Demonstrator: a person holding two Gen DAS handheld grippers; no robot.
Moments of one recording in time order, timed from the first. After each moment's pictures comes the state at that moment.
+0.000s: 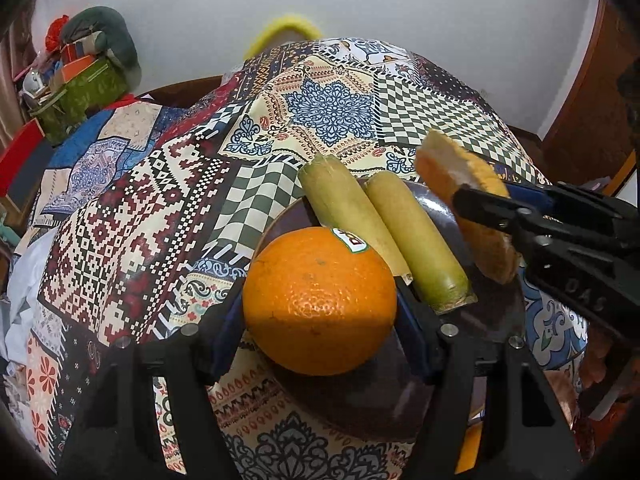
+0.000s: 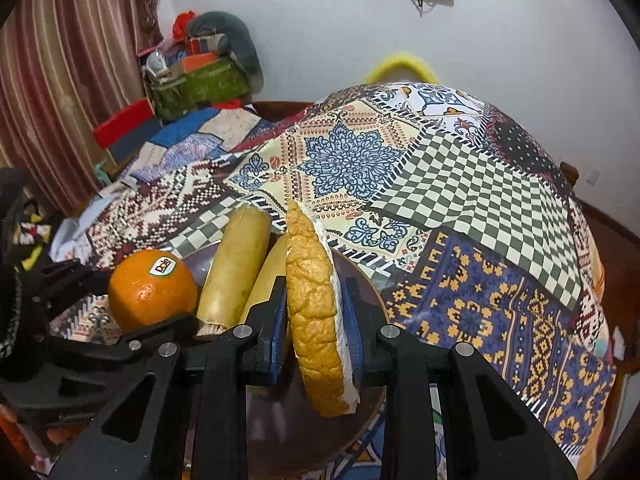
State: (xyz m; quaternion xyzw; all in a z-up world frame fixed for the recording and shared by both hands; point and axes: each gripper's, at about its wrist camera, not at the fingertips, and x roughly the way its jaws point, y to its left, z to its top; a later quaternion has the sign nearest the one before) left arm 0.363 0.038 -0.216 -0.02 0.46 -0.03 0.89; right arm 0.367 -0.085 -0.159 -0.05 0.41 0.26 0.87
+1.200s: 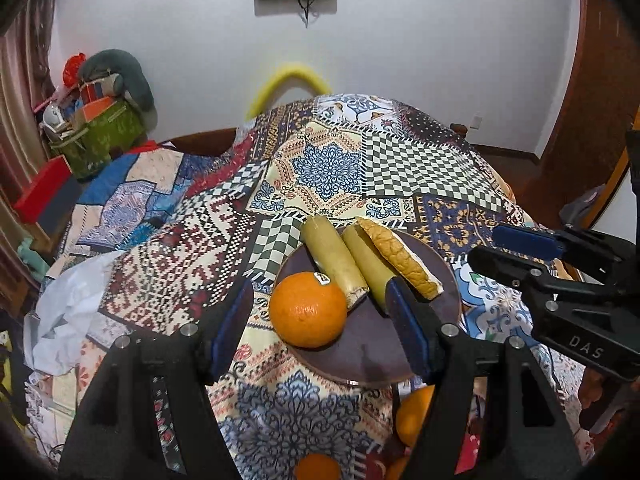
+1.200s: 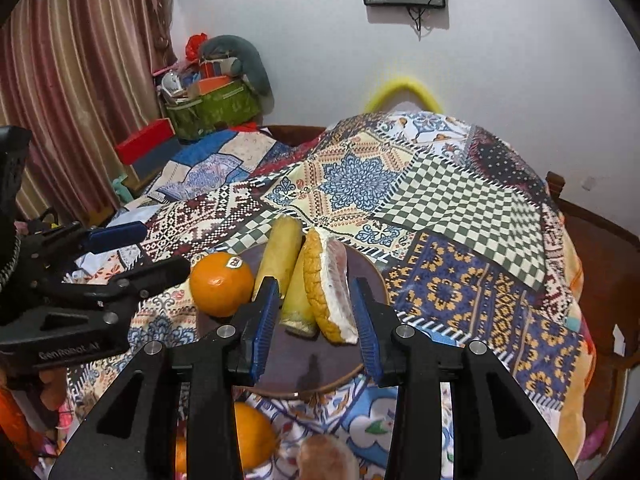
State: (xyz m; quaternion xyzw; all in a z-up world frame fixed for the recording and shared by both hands) left arm 0.296 0.026 -0.123 0.01 0.40 -0.01 0.92; right arm 0.301 -0.112 -0.102 -0.03 0.38 0.27 0.89
